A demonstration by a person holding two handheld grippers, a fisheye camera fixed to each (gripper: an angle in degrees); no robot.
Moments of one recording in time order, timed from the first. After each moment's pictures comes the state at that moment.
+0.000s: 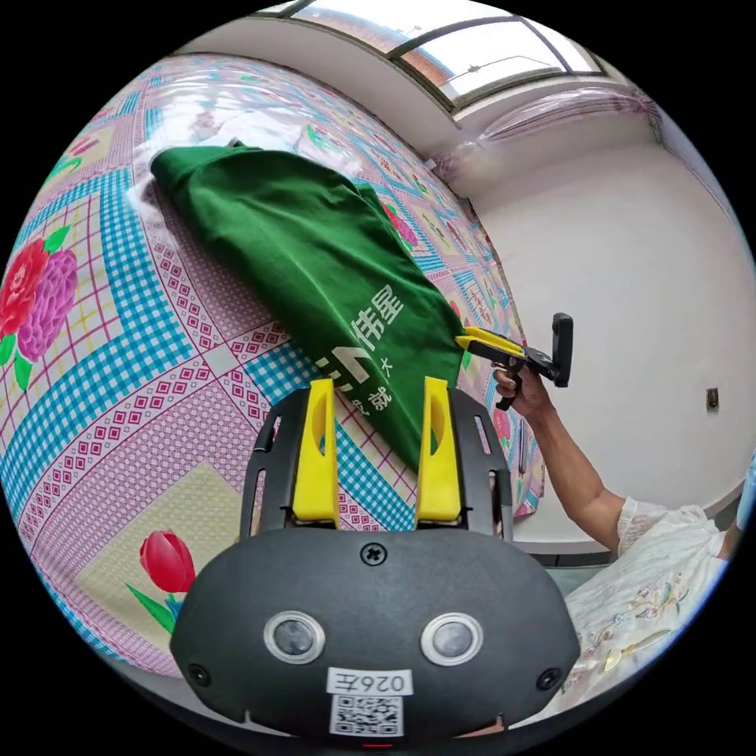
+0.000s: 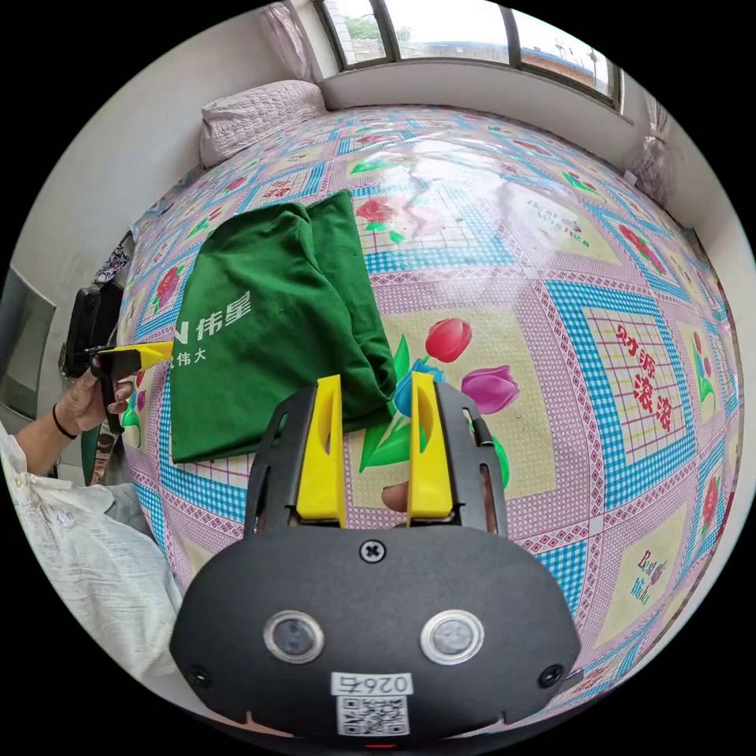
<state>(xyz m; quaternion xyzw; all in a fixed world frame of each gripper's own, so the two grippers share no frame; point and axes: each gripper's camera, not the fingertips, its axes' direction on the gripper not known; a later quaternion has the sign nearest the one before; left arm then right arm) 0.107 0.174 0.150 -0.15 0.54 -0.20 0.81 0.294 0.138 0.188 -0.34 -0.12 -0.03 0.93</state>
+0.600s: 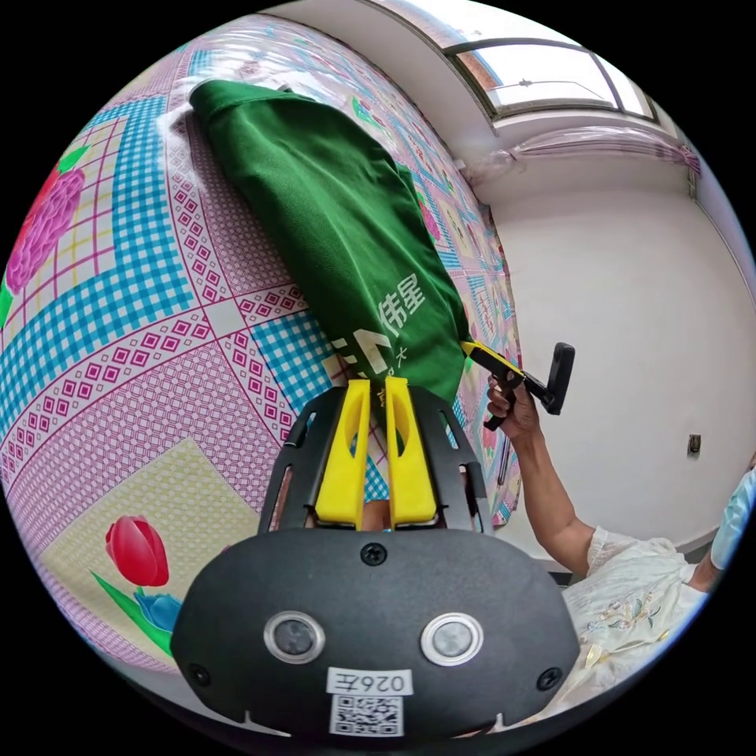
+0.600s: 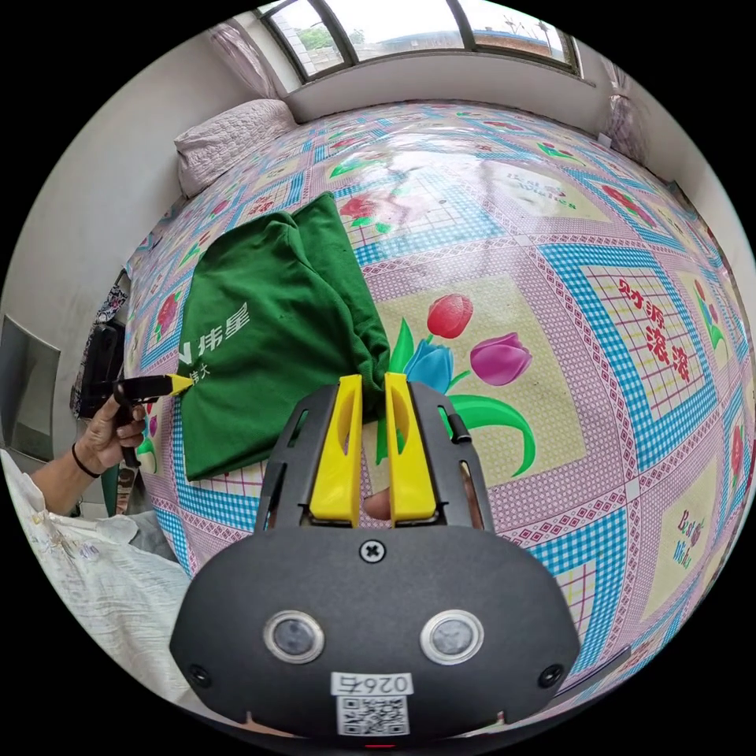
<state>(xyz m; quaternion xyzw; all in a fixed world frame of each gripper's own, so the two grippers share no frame) 0.180 0.129 0.229 -0.18 0.54 -0.24 0.78 0.349 0.124 0.219 -0.34 -0.12 0.03 0.93</state>
